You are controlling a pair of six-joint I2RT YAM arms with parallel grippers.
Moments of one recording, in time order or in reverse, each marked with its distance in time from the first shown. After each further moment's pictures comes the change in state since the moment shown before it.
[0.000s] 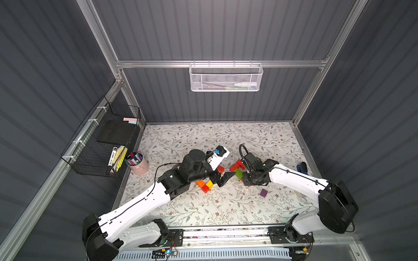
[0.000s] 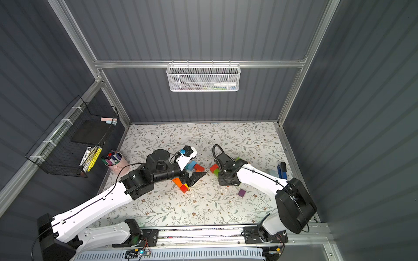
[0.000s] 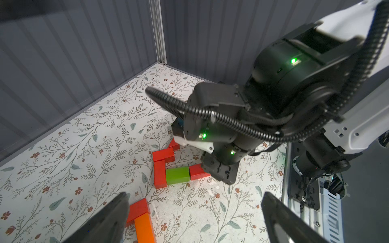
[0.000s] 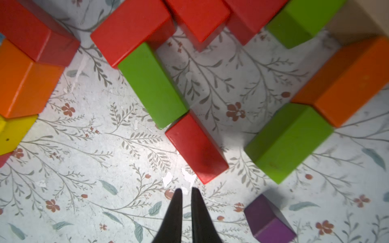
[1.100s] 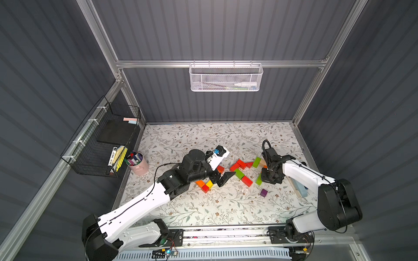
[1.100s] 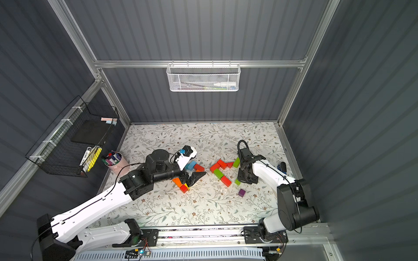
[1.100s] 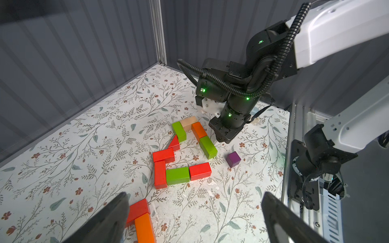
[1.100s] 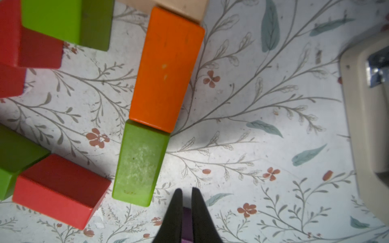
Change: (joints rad) left arm 0.000 -0.004 0.000 0.000 -0.001 -0.002; right arm -0.343 0.037 -0.065 -0.058 -0.027 -0.022
